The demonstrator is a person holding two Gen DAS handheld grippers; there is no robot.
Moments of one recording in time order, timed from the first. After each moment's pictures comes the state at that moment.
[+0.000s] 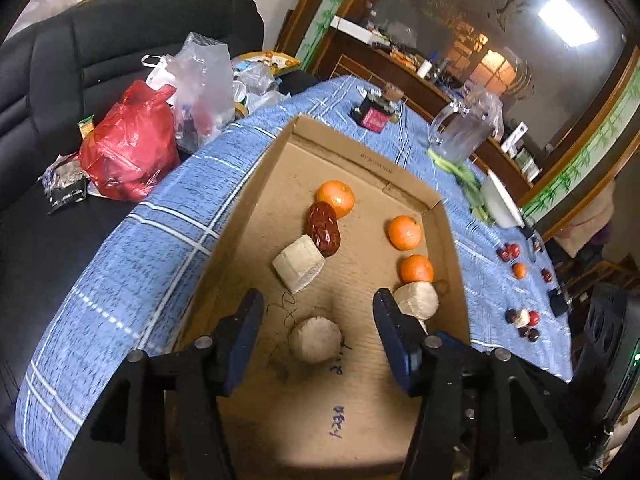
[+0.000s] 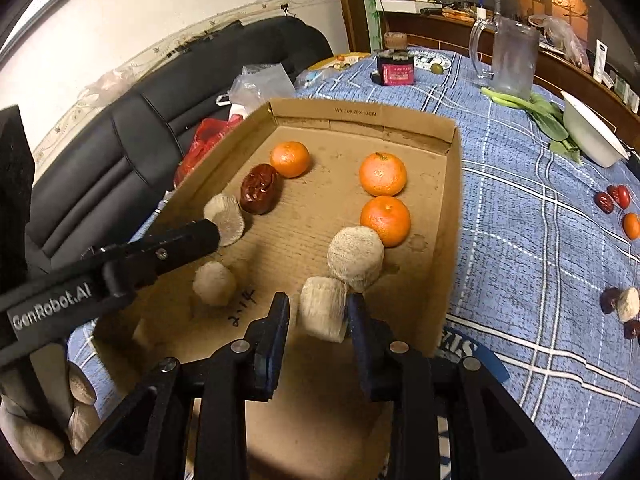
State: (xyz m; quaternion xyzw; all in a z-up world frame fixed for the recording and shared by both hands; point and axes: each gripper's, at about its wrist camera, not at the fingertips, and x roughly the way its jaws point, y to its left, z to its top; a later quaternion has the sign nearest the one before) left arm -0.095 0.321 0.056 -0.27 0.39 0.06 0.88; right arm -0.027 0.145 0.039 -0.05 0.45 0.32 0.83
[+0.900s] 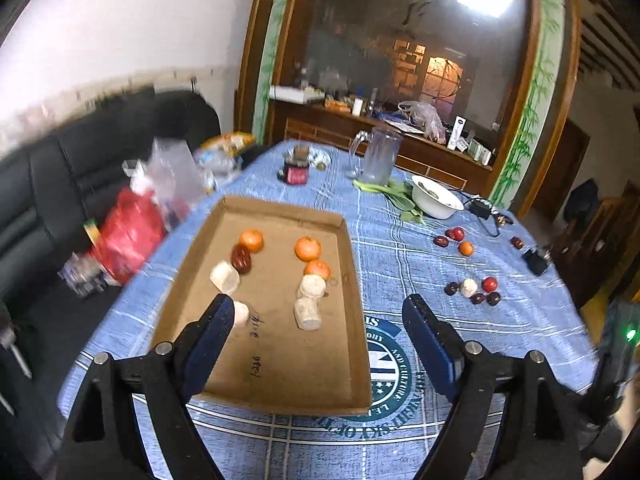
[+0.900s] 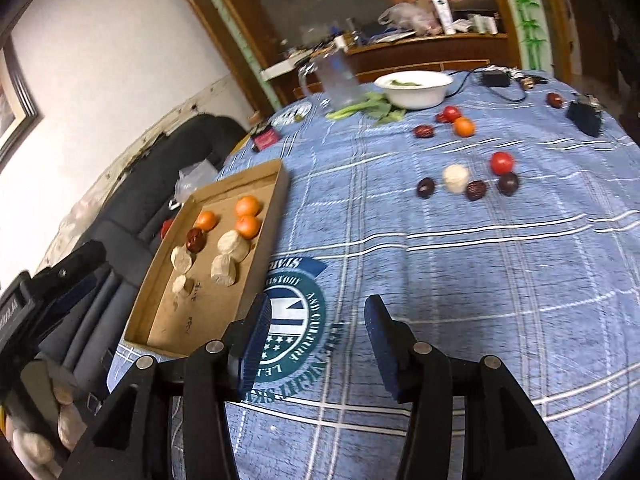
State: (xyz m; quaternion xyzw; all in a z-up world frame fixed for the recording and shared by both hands) left arm -0.175 0.193 0.147 -0.10 0.30 0.06 0.95; right arm -0.114 -0.039 0.072 0.14 0.39 0.19 0.89
